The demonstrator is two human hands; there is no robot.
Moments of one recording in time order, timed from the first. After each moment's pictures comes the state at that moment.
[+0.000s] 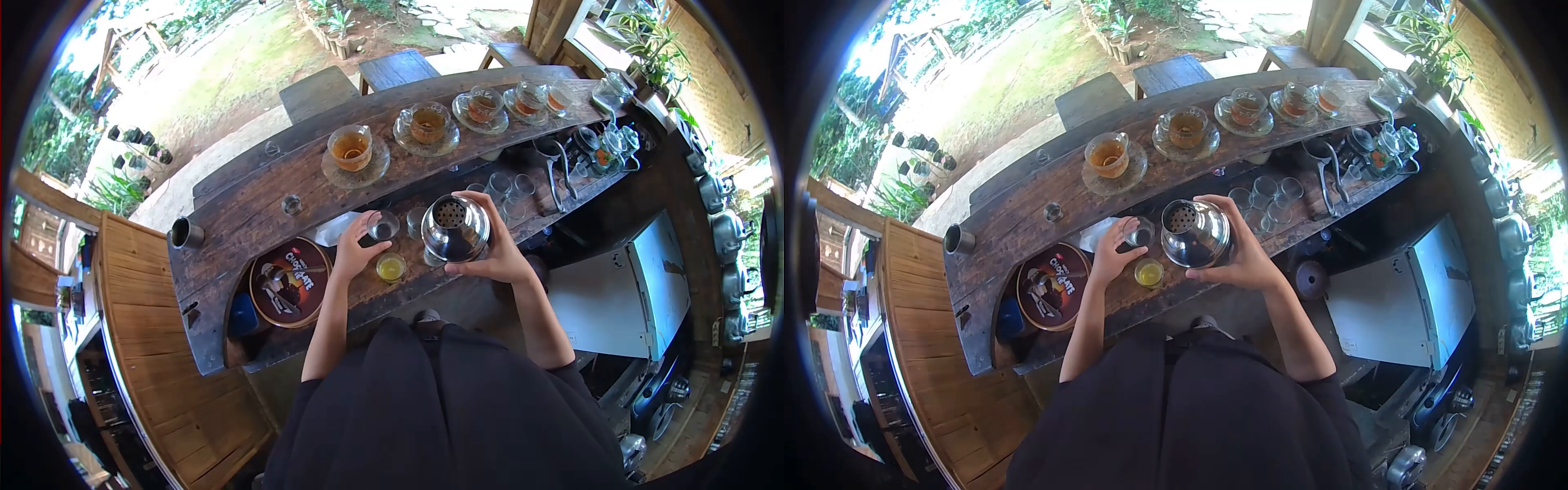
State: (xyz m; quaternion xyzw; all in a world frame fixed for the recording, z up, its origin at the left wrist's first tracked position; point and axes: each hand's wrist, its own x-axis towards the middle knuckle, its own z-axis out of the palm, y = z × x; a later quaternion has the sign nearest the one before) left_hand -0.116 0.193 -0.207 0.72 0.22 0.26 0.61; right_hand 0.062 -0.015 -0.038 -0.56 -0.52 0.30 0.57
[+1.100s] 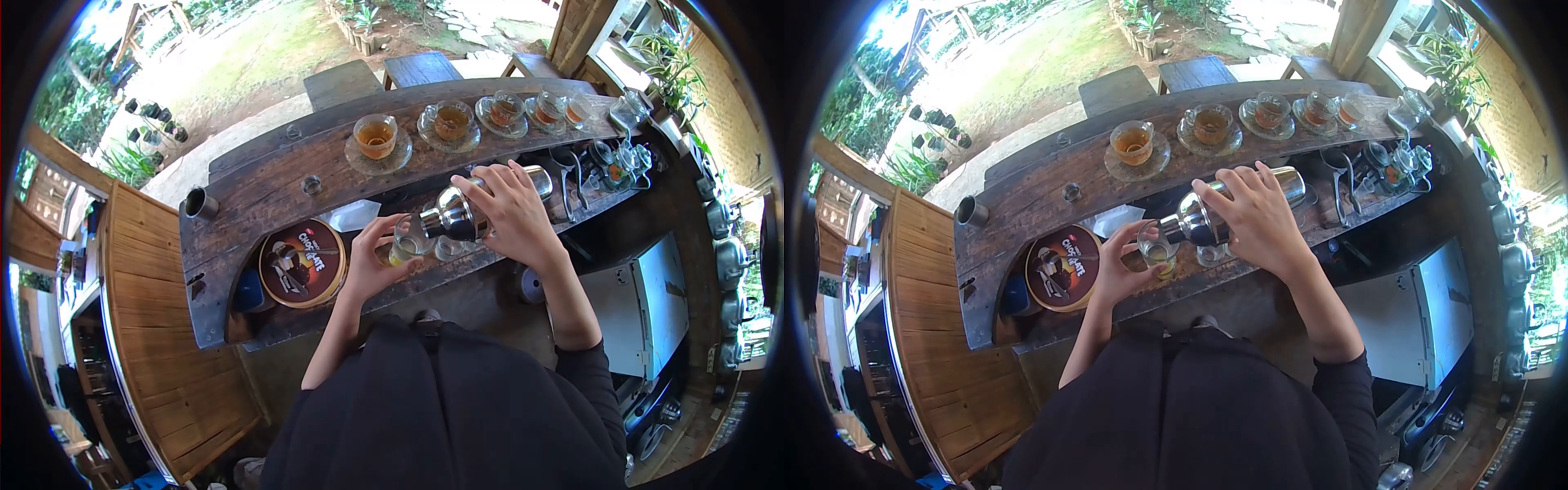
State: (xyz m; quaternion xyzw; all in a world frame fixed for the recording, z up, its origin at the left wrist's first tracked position) left_hand -0.149 0.132 -0.097 0.78 0.16 0.34 0.51; right_hand 0.059 0.002 0.024 -0.69 -0.71 -0.11 0.08
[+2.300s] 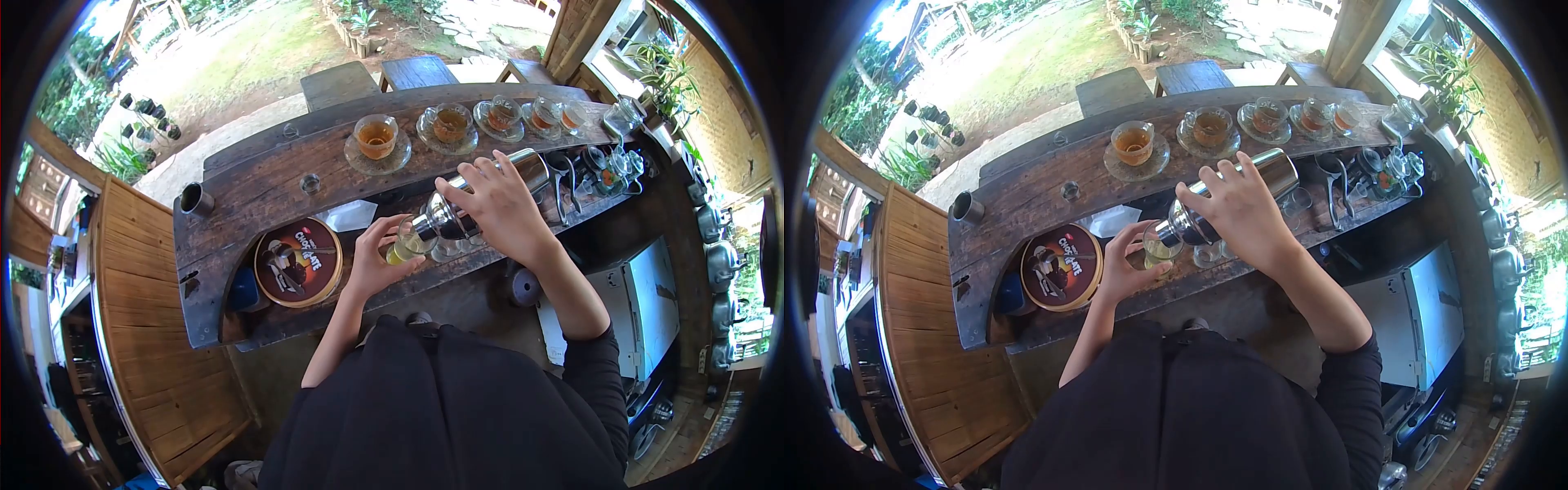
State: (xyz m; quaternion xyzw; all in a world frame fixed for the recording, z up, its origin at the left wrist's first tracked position) left_hand -0.145 0.129 -0.108 0.75 0.16 0.35 0.53; right_hand 0.042 0.023 0.036 -0.64 -0.73 -0.22 -0.02
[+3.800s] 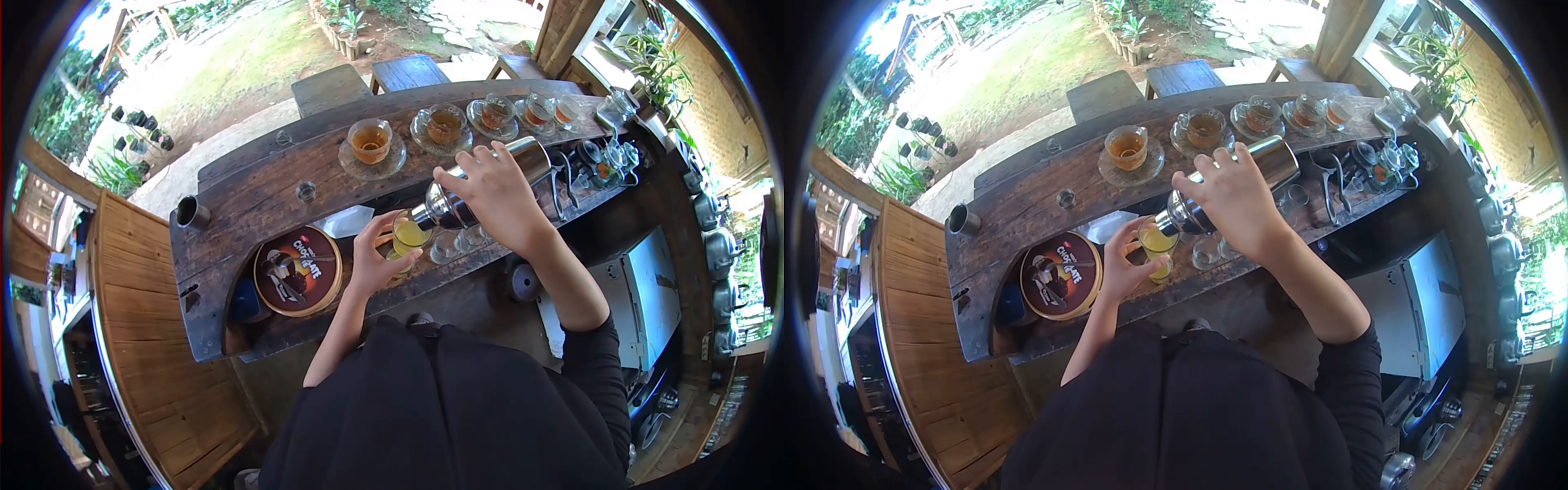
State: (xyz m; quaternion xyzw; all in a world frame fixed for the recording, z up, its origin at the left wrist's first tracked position) left_hand -0.135 0.140 -0.120 0.72 0.18 0.36 0.57; right_hand 0.041 0.039 0.048 -0.68 -0.70 -0.20 -0.07
